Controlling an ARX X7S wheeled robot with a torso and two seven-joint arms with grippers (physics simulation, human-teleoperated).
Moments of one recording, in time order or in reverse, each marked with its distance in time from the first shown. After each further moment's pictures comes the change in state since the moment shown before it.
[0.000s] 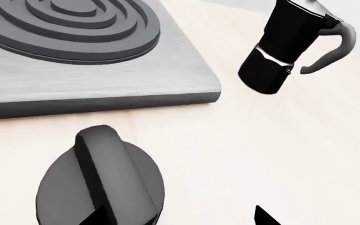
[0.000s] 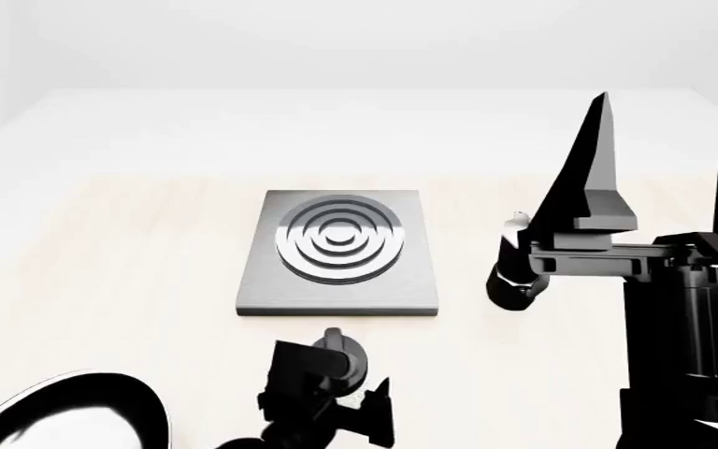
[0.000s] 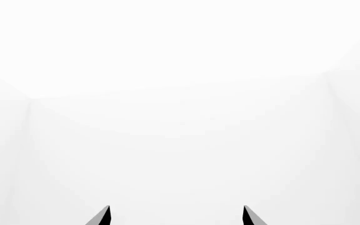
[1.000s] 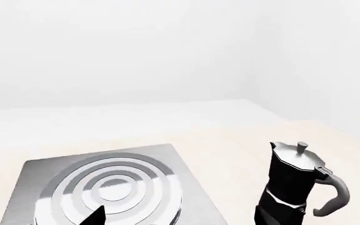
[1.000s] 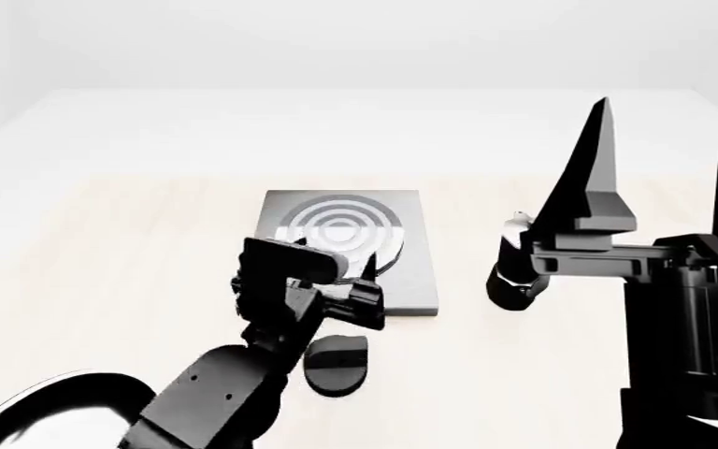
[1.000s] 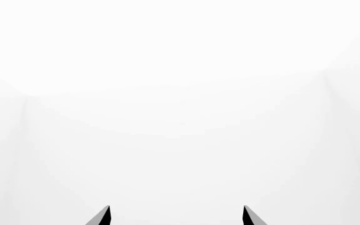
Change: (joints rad) left arm -0.227 -0.046 0.031 0.126 0.038 0.110 -0.096; right arm -0.011 0.015 -0.001 0.019 0.005 -0.021 0.007
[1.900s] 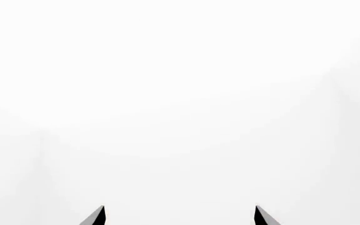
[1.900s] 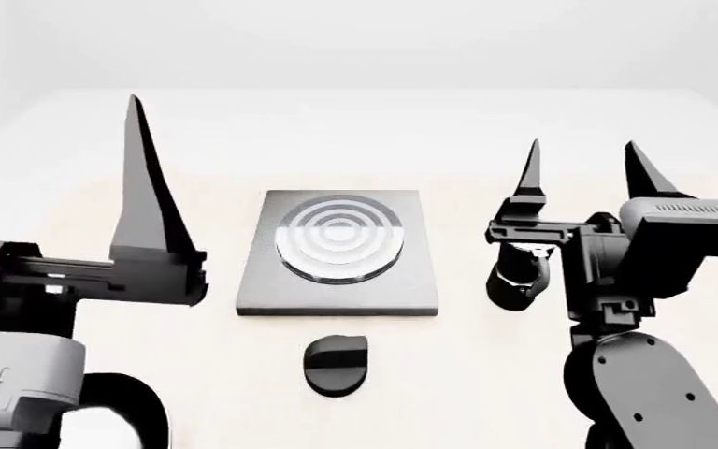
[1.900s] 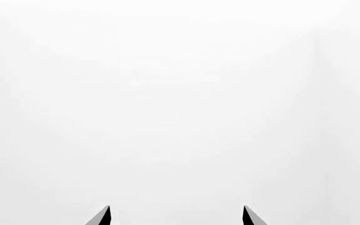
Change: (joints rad) left arm 0.045 -0.663 -0.044 0.859 0.025 0.179 -0.611; right arm 0.131 -0.045 -0.098 0.525 -0.110 -0.082 -0.109
